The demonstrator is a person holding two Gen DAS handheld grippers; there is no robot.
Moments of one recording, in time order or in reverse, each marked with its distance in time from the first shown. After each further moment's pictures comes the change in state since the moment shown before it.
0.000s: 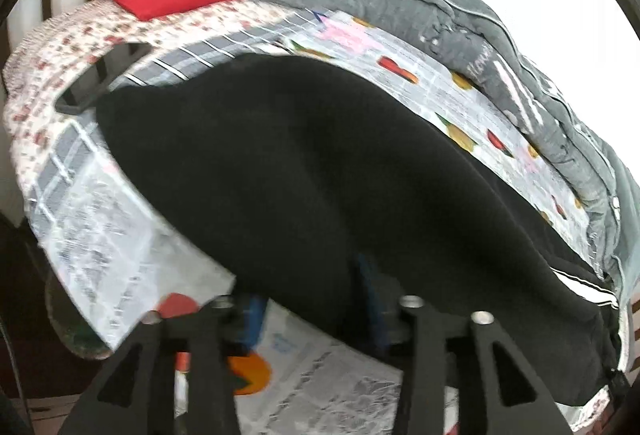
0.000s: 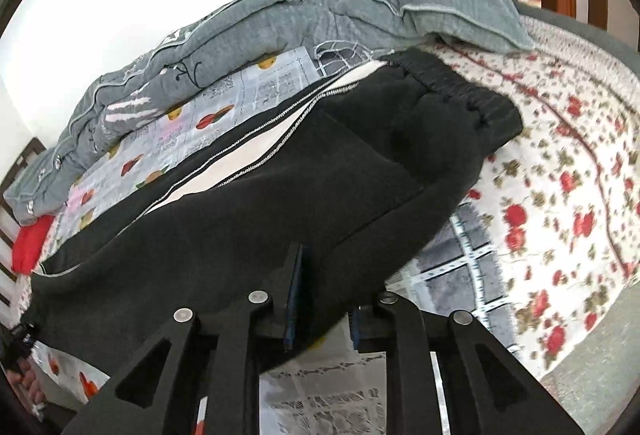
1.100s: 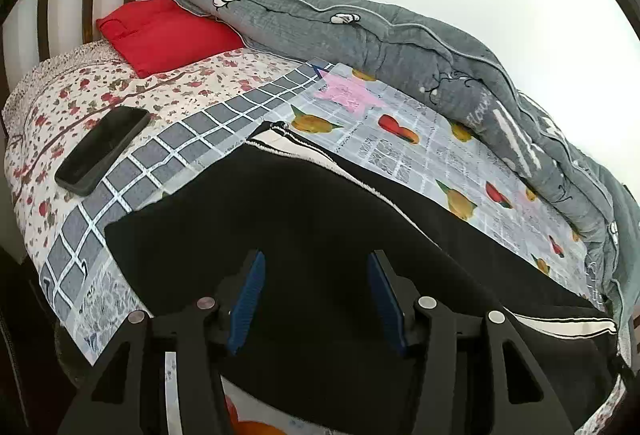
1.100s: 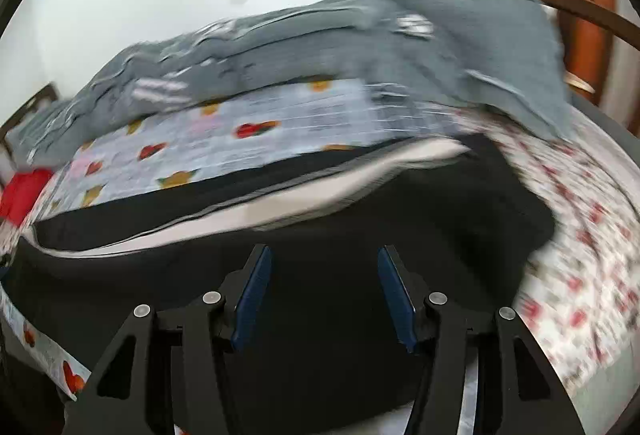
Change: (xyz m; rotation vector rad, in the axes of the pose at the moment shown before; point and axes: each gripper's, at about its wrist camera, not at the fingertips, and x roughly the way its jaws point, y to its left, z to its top) left arm -0.007 -0.001 0.060 0.015 -0.109 -0.011; right arm 0.011 0.078 0.040 -0.242 -0.034 0.012
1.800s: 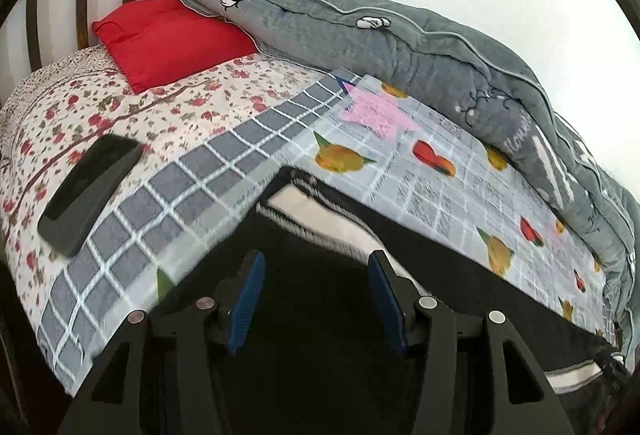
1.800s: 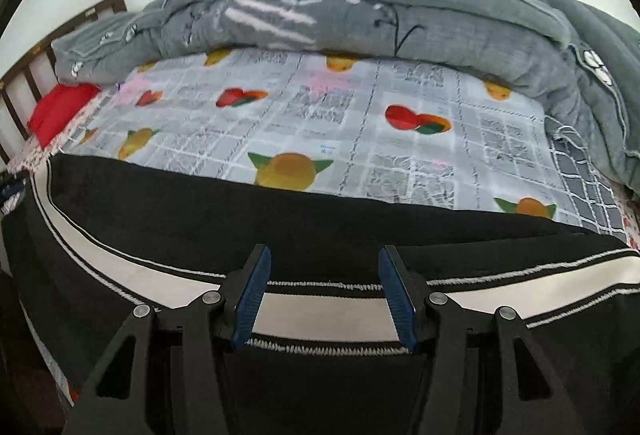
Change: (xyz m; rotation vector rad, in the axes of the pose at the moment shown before) left arm 0.057 0.018 0.063 -0.028 0.005 0.052; right arm 0.111 0.143 0.044 -0.276 0.145 0.169
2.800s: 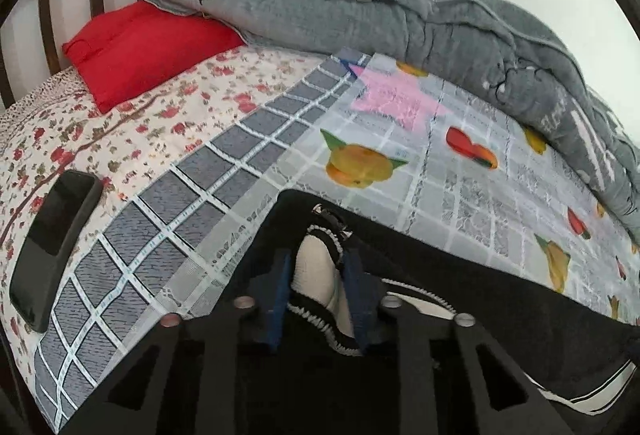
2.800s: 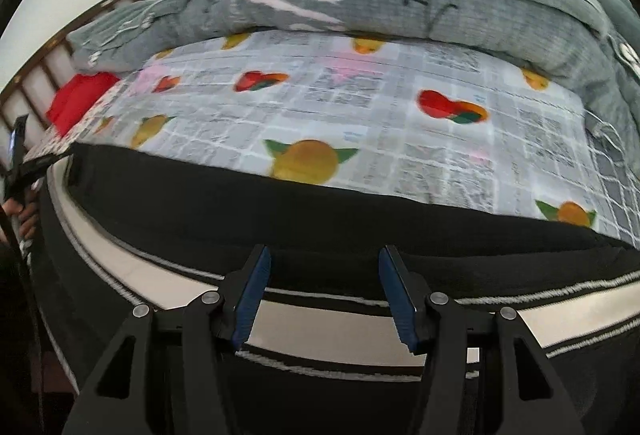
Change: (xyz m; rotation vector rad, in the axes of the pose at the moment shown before) left arm 0.069 -0.005 0.019 0.104 0.012 0.061; right arm 0.022 0.001 0.005 -0.039 0.051 0.129
